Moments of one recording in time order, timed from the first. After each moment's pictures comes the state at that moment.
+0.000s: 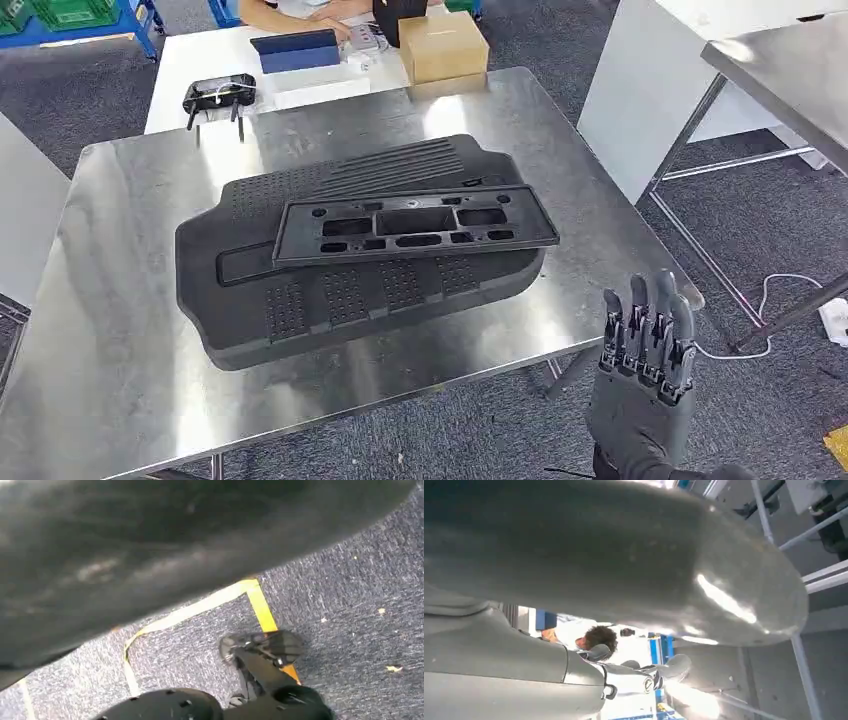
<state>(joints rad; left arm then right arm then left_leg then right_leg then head) -0.06 -0.09 1.03 -0.21 -1.14 0.15 -0.30 0.35 0.07 0.25 -2.13 -0.16 0.16 -0.66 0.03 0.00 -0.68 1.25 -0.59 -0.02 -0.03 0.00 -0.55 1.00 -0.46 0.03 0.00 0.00</state>
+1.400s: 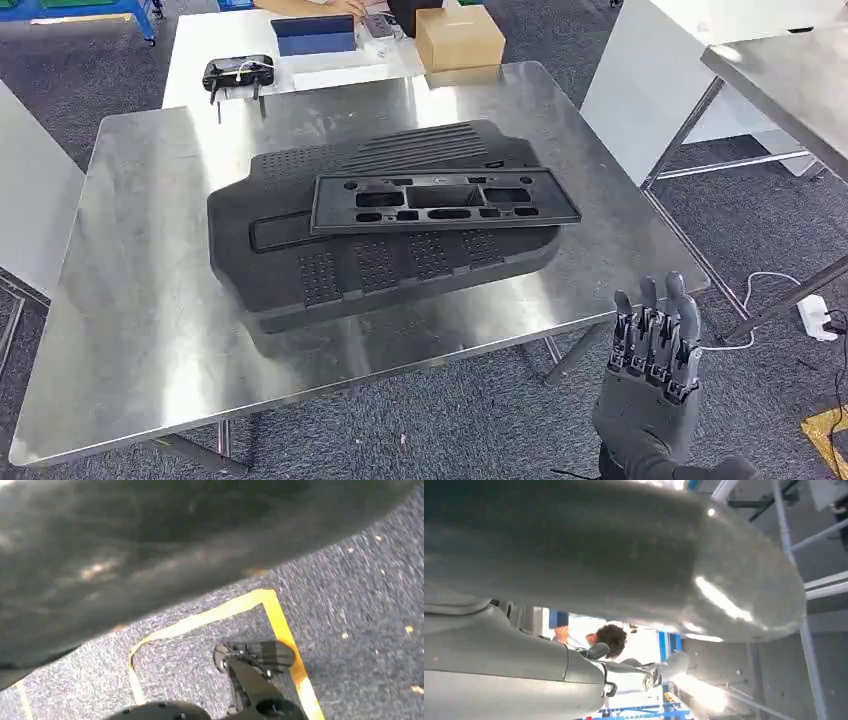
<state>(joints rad) -0.06 -0.10 1.05 -0.21 -1.14 0.17 -0.31 0.37 0.10 0.19 -2.11 -0.19 0.16 -0.66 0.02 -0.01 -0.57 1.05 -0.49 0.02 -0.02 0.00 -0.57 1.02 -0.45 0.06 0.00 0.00</state>
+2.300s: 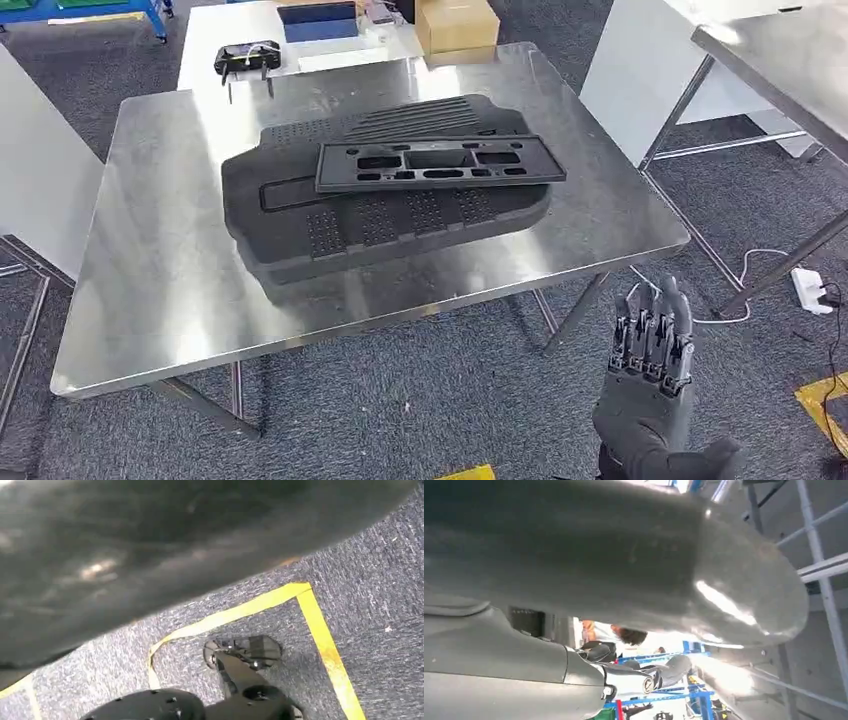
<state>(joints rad) -0.06 -0.10 1.06 -0.21 -1.15 0.17 -0.32 0.38 0.11 0.18 -2.07 -0.18 0.11 -0.60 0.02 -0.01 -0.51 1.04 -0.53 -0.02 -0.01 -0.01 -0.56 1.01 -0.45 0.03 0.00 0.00</state>
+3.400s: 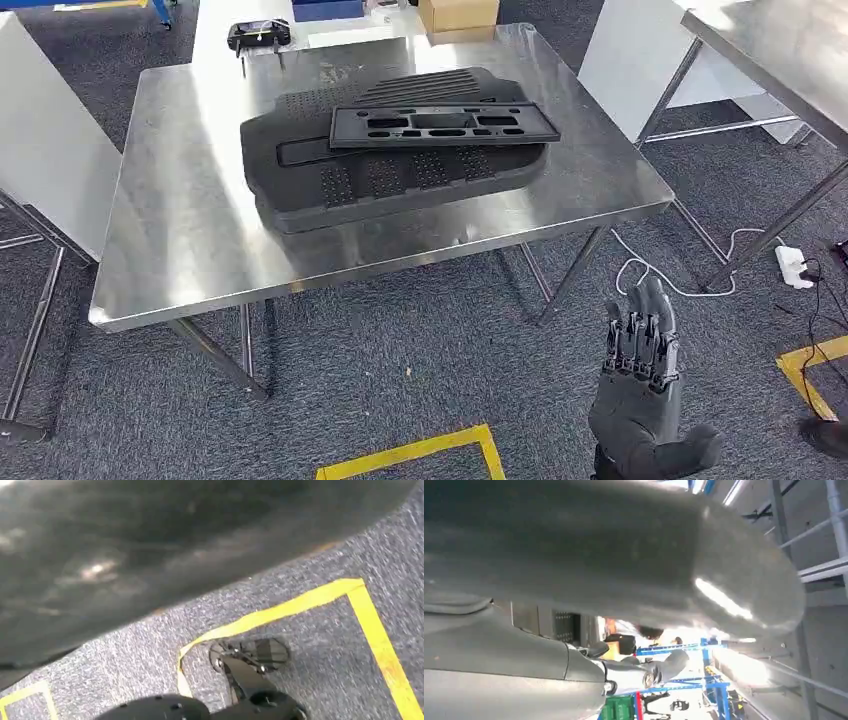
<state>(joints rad) -0.06 -0.10 1.06 -0.21 -1.16 0.17 -0.32 0.39 0.11 0.18 -2.04 -0.17 0.06 -0.58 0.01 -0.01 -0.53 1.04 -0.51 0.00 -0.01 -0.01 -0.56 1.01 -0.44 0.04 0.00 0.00</state>
